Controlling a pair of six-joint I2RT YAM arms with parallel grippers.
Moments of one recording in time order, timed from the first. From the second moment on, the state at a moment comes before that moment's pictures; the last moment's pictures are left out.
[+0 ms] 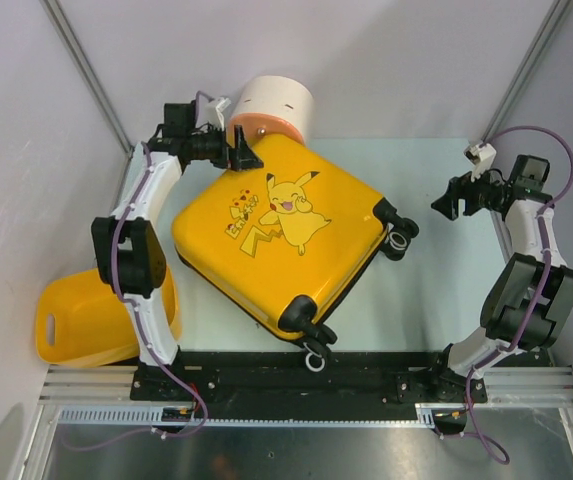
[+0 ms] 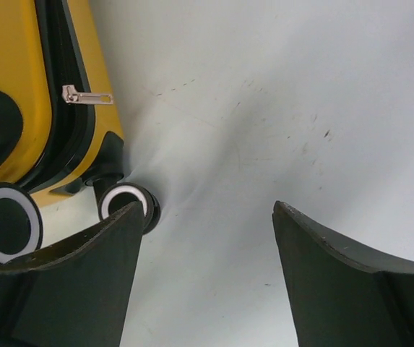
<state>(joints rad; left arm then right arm) -0.10 1.95 1.82 -0.53 0.81 -0.02 -0.37 1.60 1.28 -0.50 -0.89 -0.60</state>
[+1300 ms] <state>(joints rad) -0.26 1.58 1.62 -0.48 0.83 -0.02 -0.35 1.60 1.18 -0.77 -0.91 -0.98</state>
